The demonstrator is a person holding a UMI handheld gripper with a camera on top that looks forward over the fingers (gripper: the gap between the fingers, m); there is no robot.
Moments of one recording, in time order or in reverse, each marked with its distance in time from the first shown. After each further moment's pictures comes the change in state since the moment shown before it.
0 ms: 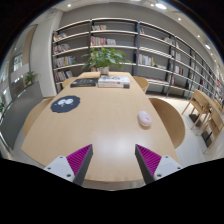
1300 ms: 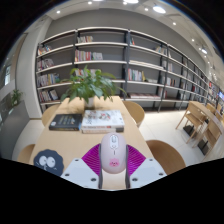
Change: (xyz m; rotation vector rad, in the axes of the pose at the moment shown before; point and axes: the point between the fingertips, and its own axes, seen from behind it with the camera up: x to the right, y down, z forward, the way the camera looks) arm 0.036 -0.278 0.175 0.148 0.129 0.067
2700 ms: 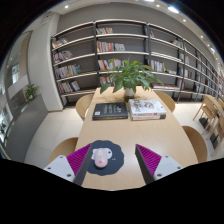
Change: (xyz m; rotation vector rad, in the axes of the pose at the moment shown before) arm -0.256 0.030 -0.076 -0.120 -0.174 0.009
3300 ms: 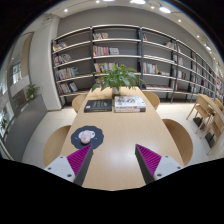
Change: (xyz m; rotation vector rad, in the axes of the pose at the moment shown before) arm 0.102 0.066 -0.143 0.028 0.018 -0.007
